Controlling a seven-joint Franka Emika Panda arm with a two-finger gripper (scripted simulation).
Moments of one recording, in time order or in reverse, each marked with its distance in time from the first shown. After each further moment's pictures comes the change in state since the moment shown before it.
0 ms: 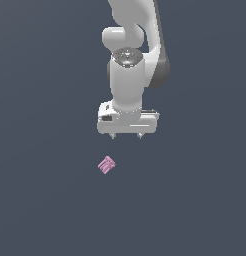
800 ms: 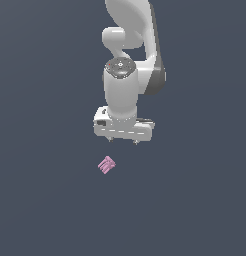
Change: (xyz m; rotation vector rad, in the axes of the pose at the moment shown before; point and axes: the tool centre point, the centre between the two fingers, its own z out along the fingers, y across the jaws) arm 0.009 0.014 0.017 0.003 -0.012 0.155
